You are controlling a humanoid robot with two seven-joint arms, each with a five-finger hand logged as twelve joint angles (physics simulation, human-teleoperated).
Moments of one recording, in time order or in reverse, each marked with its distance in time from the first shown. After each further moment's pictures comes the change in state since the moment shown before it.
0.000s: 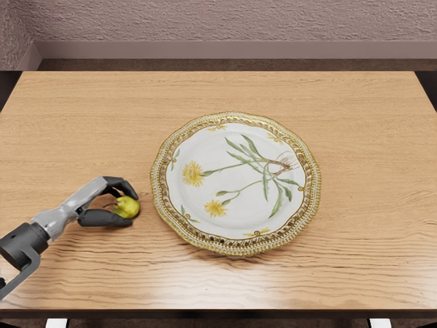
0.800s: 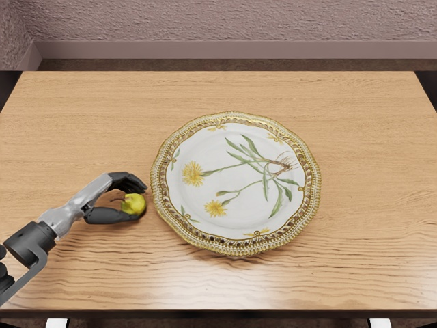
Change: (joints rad) left arm 0.000 -0.049 0.000 0.048 -0.034 0.001 -0.064; right arm 0.001 0.000 0.000 0.000 0.000 0.000 -0.003
